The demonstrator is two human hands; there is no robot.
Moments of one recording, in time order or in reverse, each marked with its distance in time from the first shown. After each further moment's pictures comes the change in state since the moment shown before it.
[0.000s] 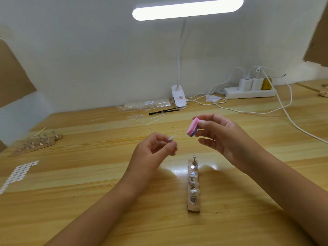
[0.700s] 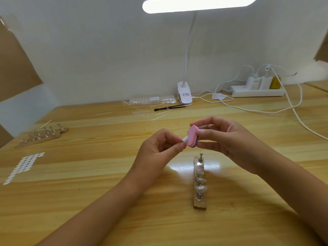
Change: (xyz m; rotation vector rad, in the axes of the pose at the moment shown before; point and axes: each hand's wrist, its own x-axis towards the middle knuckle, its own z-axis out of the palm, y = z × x) left_hand -0.003 -0.004 -0.001 -0.046 -0.060 0.109; right_hand -0.008 -0.003 0.009 -0.120 -0.149 0.001
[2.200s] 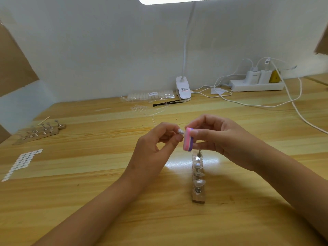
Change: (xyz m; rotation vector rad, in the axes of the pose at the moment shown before) left_hand -0.006 0.001 -0.002 0.310 0.037 0.239; right_hand -0.003 0.001 0.007 -0.004 -0.104 0.019
